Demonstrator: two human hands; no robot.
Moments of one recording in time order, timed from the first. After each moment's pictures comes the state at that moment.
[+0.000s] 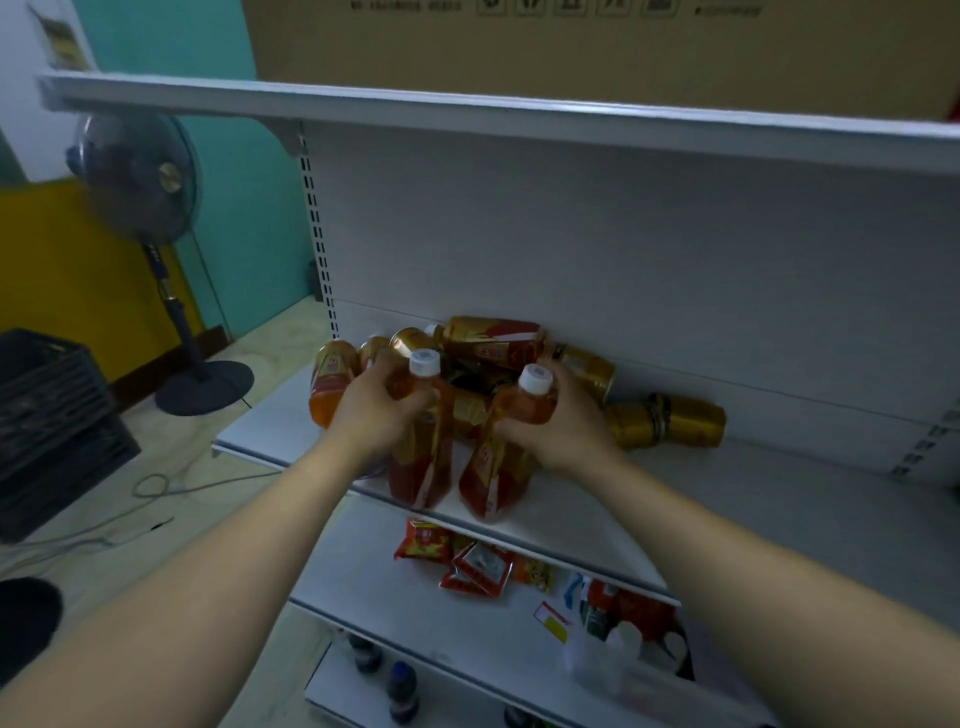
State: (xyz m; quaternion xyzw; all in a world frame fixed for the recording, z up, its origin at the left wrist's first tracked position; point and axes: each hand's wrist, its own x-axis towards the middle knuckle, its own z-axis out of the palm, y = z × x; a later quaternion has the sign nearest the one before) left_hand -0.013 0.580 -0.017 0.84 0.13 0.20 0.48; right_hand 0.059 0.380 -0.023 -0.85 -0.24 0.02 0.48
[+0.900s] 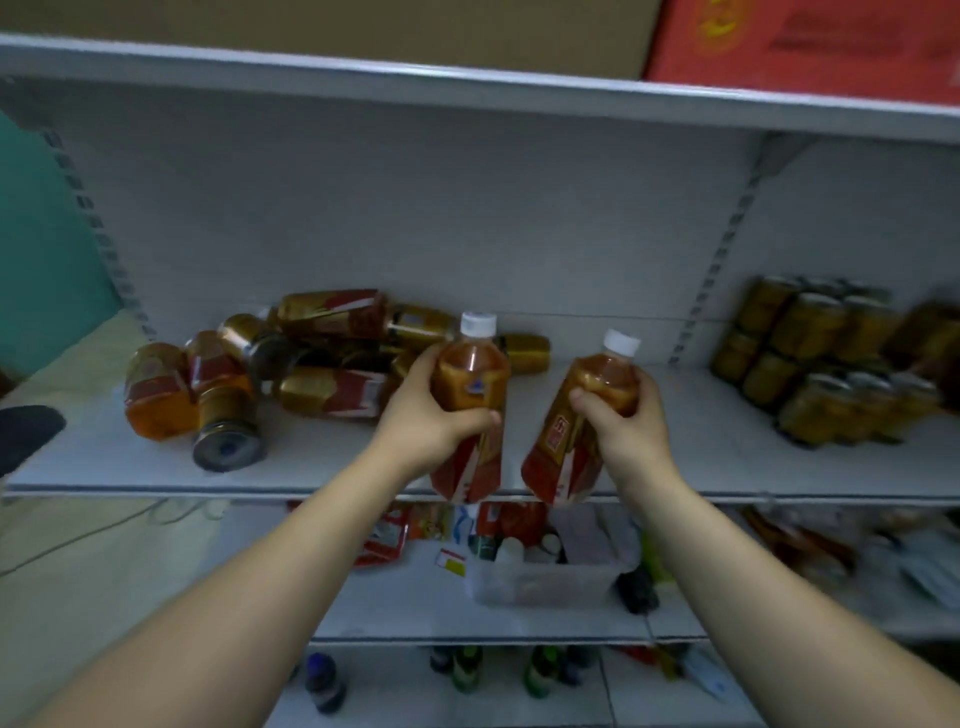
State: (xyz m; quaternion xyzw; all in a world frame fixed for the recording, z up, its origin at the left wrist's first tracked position) left_hand -0.034 0.395 -0.008 0.81 -0.04 0.07 0.58; right_hand -0.028 0.194 -0.032 -0.70 0.09 -0.16 0.70
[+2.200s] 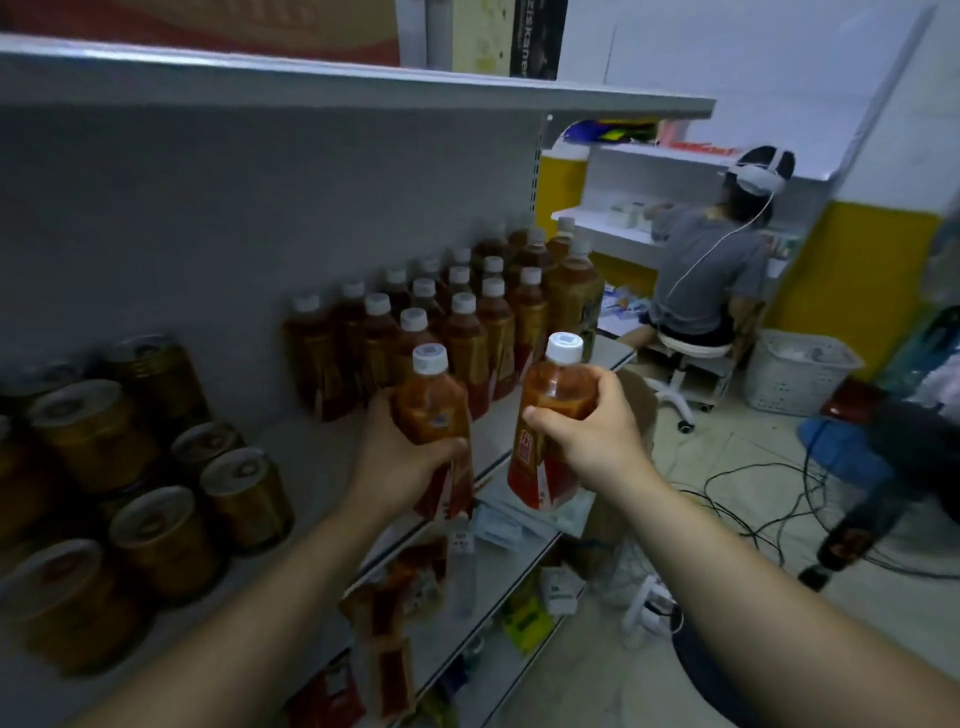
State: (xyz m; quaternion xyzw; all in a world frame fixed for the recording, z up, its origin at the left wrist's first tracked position) left_hand 0.055 -0.337 -0.047 0.75 -0.24 -0.14 0.60; right_hand -0.073 -0.492 -0.030 -0.73 0.32 -0.31 0.52
